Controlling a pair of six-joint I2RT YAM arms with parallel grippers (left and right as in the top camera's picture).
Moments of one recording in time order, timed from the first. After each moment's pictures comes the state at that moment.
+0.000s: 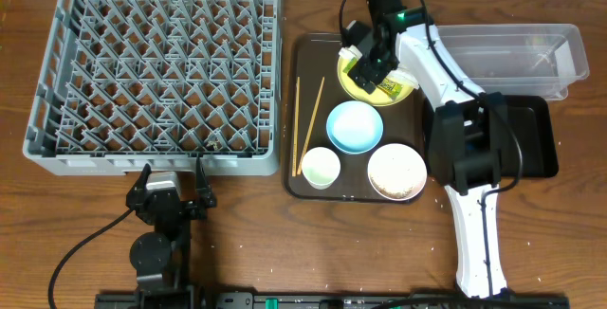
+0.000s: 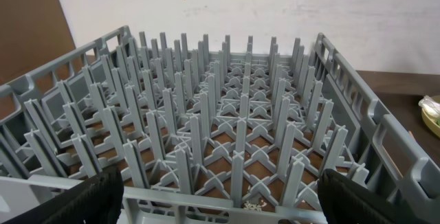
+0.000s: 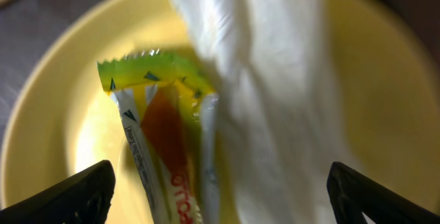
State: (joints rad) left arm 0.10 0.01 0.02 -0.12 -0.01 -0.01; right arm 0.29 2.46 2.13 -0.97 -0.04 -0.56
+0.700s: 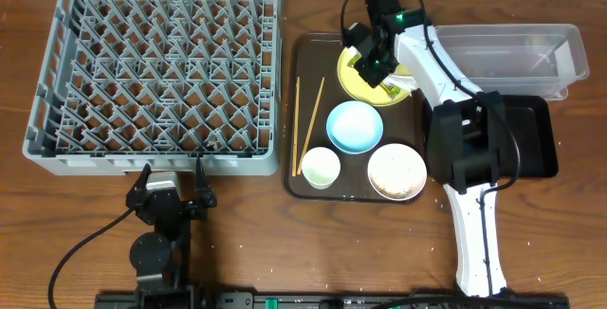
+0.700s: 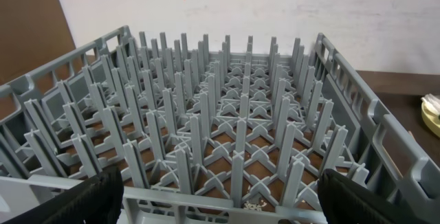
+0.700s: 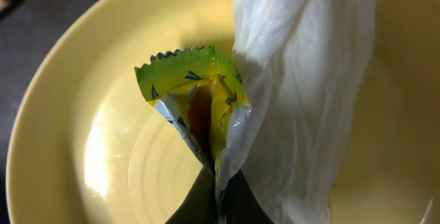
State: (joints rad) left arm 0.10 0.01 0.02 -0.12 -0.01 -0.01; right arm 0.28 2.48 2.14 -0.98 -0.07 -0.44
